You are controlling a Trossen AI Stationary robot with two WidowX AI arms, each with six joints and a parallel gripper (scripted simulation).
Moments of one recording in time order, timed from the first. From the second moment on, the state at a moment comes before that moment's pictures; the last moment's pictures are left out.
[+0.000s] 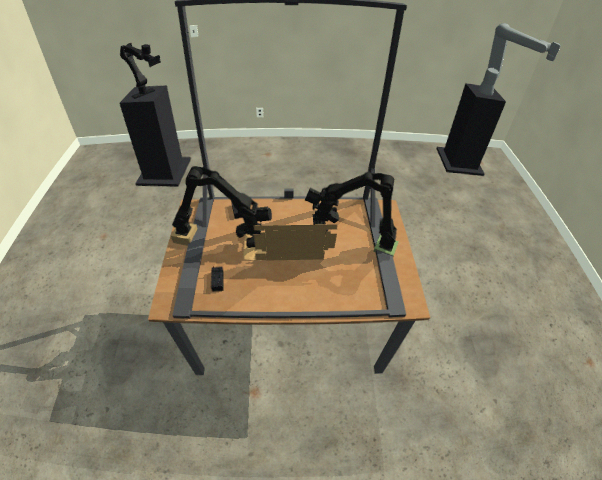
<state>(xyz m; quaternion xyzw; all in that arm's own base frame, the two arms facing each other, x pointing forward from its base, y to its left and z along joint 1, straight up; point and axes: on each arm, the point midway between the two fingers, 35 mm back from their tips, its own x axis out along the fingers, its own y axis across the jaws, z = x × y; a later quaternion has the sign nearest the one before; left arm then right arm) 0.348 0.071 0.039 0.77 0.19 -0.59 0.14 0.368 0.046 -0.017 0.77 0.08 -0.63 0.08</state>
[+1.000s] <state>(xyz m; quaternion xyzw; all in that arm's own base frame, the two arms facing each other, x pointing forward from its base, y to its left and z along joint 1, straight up) 0.349 0.071 0.039 0.77 0.19 -0.59 0.14 0.363 0.053 -0.013 0.70 0.27 -0.58 0.33</state>
